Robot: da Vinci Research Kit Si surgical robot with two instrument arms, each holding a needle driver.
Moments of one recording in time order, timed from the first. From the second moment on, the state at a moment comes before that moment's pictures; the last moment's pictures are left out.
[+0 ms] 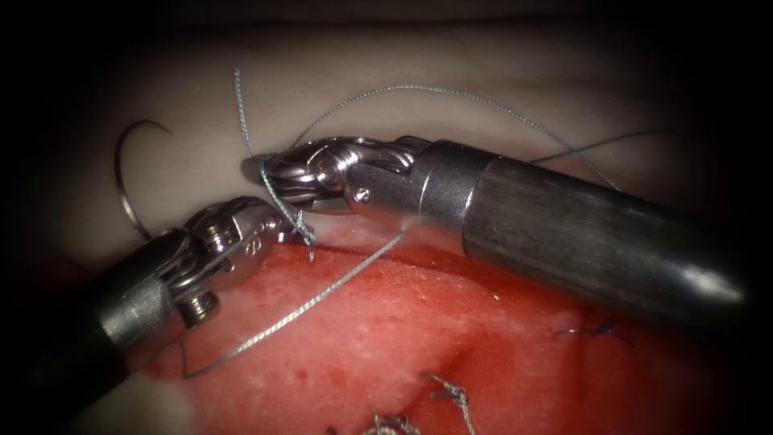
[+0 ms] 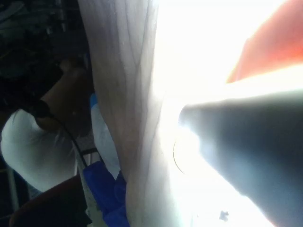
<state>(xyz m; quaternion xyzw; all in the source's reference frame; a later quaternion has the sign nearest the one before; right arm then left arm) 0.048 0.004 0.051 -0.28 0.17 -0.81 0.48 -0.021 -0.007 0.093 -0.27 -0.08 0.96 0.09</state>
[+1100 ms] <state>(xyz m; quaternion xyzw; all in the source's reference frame) 0.036 0.002 0.045 -0.41 0.36 -0.80 0.27 -0.016 0.002 0.098 -0.20 0.04 0.95 0.22</state>
